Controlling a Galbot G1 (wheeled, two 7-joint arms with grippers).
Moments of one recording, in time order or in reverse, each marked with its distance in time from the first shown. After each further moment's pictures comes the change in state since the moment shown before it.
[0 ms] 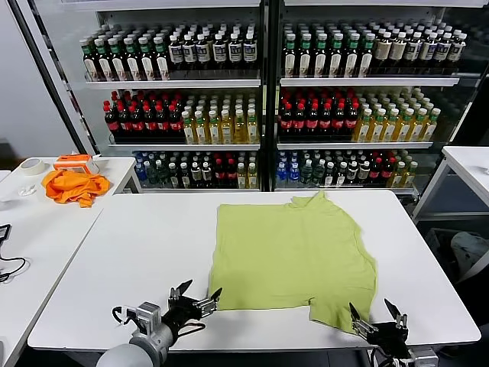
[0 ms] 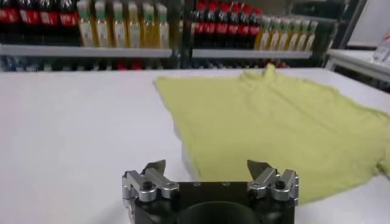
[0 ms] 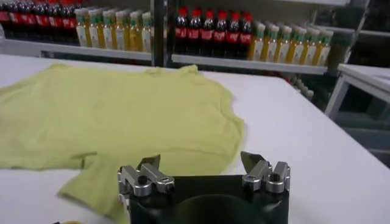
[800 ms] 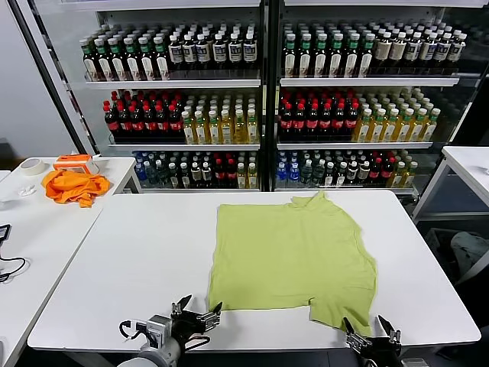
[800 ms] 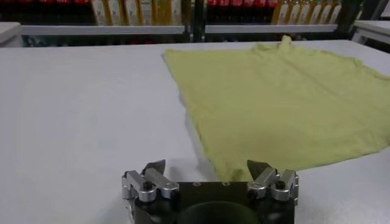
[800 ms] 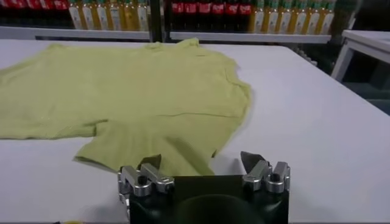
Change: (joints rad) left arm 0.017 -0.018 0.066 -0.003 0.033 0.027 -0.122; right arm 0.004 0.005 -0.039 -0.013 0.053 -0.019 0.030
